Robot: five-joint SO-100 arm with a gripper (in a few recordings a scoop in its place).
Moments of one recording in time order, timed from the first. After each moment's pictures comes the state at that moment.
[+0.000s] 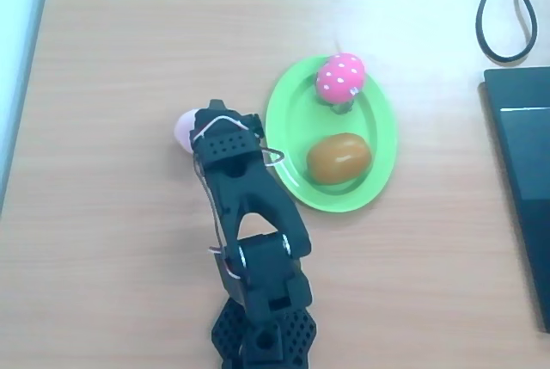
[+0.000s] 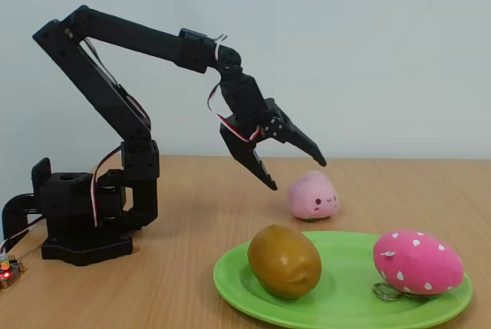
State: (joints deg) arm -13.5 126.7 137.1 52.5 18.1
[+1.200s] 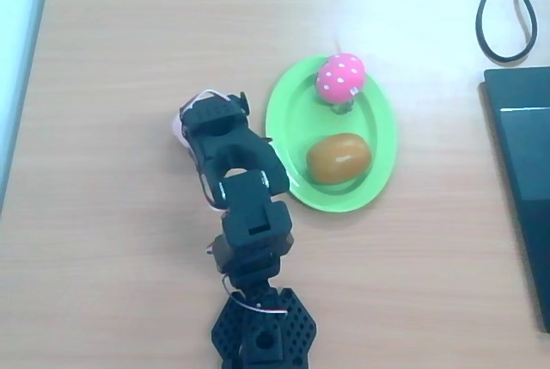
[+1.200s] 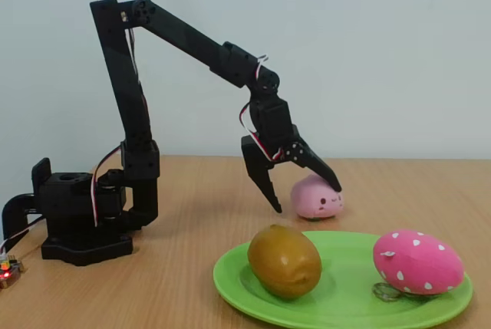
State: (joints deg) arm -14.6 102.9 124.9 51.4 16.3
